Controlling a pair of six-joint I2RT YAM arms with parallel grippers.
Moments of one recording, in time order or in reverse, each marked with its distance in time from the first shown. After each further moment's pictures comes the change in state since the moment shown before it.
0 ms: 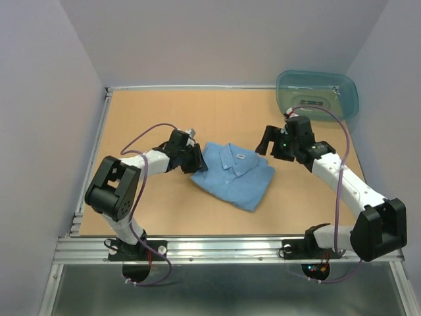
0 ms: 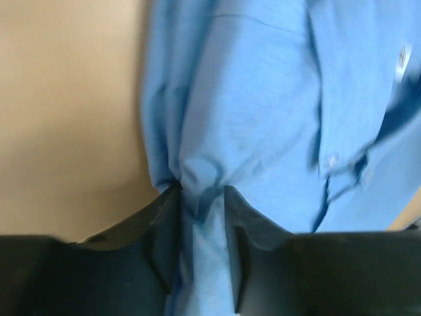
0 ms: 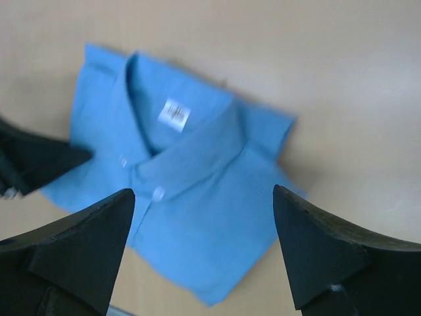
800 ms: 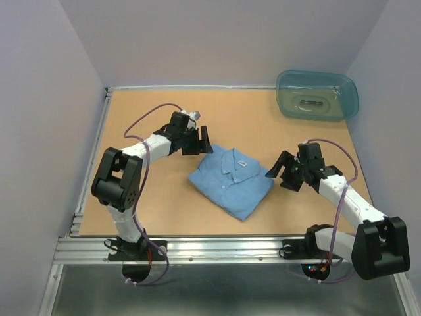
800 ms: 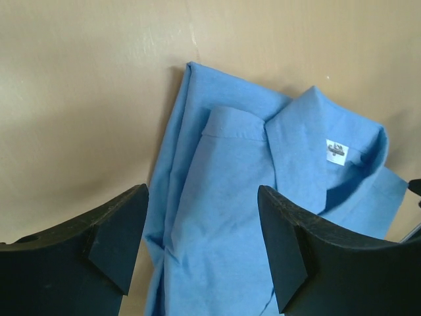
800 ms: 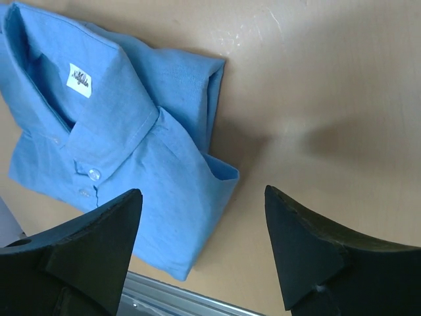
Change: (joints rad) left arm 0.055 0.013 0.204 -0.110 0.035 0.166; right arm -0.219 -0.160 -0.348 -0.014 -0.171 0.191
